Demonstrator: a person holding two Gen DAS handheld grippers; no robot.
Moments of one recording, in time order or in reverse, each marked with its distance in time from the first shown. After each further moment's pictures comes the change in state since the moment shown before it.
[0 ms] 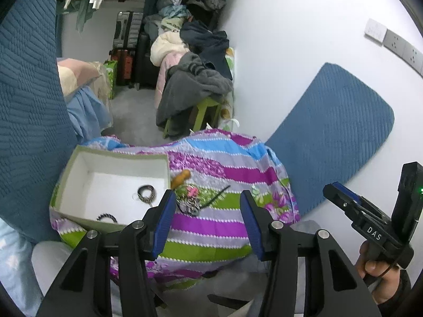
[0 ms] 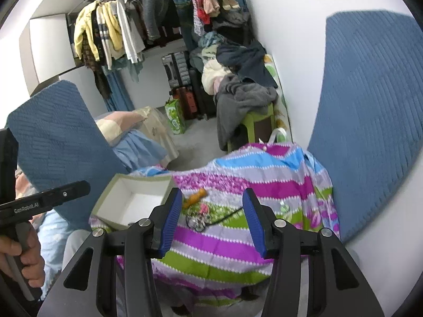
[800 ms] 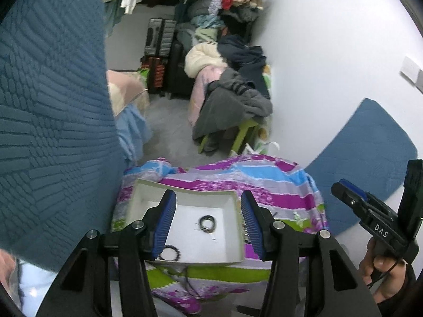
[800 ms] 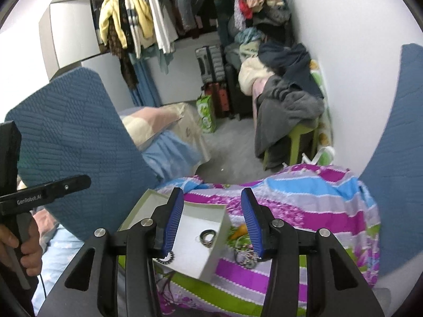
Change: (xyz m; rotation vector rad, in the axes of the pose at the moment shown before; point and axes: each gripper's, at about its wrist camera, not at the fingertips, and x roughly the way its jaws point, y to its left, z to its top) left arm -0.024 0.122 0.079 -0.051 -0.042 0.104; right arm 0.083 0.106 0.069 -0.097 0.021 0.111
